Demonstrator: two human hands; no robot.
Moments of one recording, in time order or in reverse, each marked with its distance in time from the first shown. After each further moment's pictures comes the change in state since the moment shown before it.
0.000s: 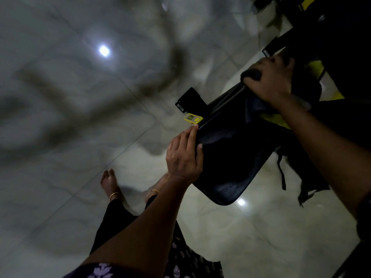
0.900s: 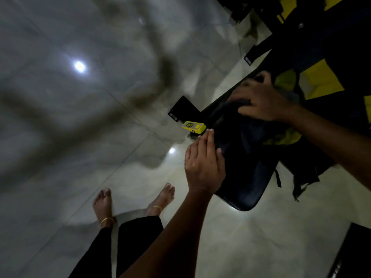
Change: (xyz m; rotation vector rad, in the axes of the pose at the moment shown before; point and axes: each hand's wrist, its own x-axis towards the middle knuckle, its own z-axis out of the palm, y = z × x) left_hand -0.001 0.001 0.003 -0.067 0.000 0.007; right_hand -0.034 -0.038 -0.013 -0.056 -0.183 -0.449
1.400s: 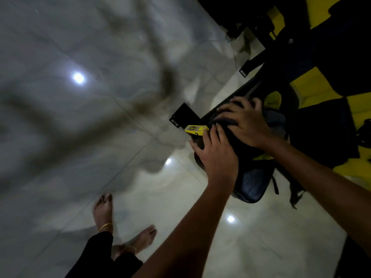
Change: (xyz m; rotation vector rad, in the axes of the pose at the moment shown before) left_hand 0.010 0.020 -0.015 0.090 -0.218 -0.216; right_hand -0.023 -0.088 0.023 -0.008 0.147 0.161
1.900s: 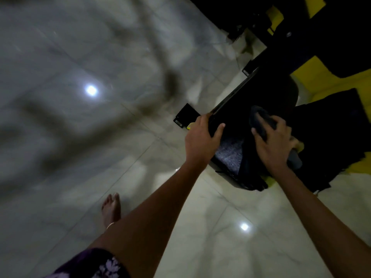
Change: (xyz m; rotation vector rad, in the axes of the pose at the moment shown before) left_hand 0.013 -0.033 -0.007 -0.432 -0.071 0.058; right_hand -0.100 -0.006 0.031 0.172 0.257 0.768
